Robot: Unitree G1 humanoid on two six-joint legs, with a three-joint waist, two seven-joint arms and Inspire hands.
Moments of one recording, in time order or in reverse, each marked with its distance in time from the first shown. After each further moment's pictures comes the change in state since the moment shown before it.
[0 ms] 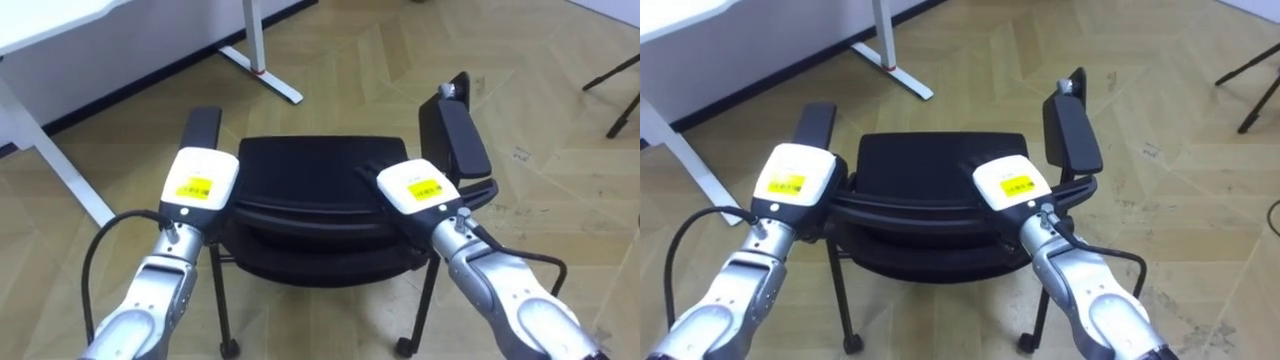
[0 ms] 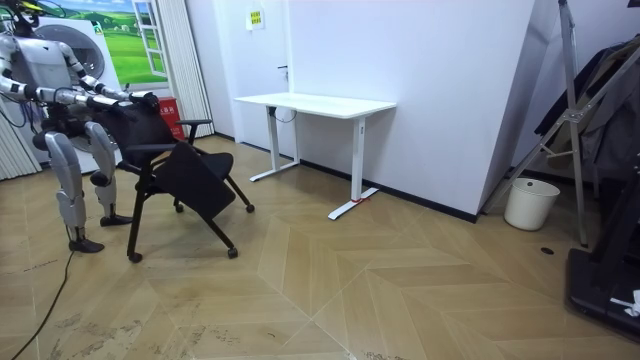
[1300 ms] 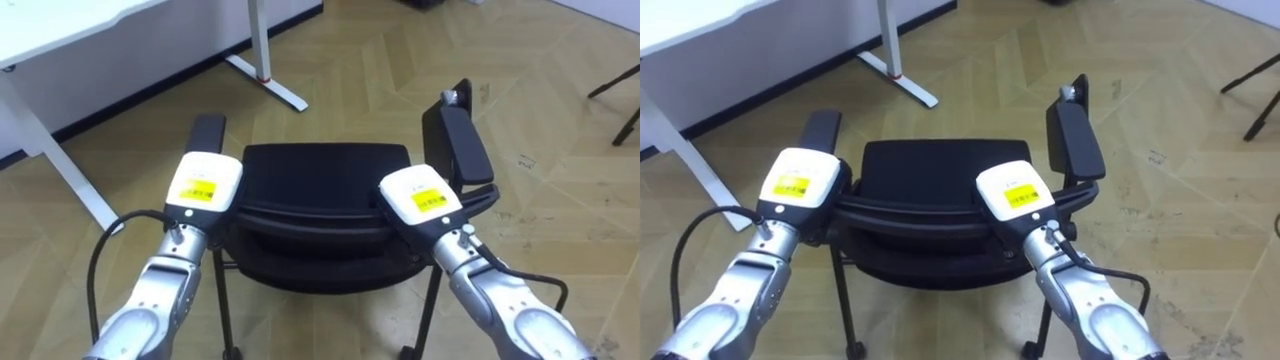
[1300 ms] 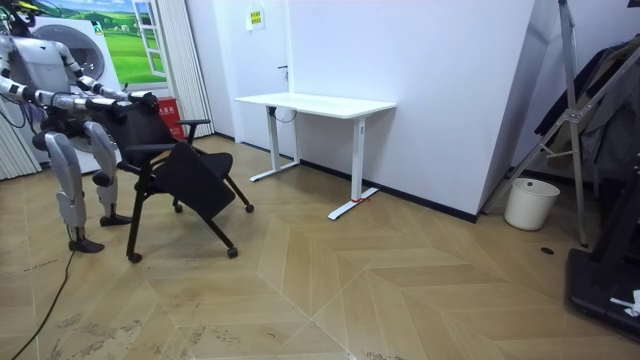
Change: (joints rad) left arm -0.016 -0.038 0.033 0.051 0.034 -0.015 -0.026; right arm -0.013 0.031 -0.002 0.169 -0.004 -0.081 -0.206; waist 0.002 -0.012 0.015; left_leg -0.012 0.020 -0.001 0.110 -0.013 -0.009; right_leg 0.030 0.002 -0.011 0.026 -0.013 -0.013
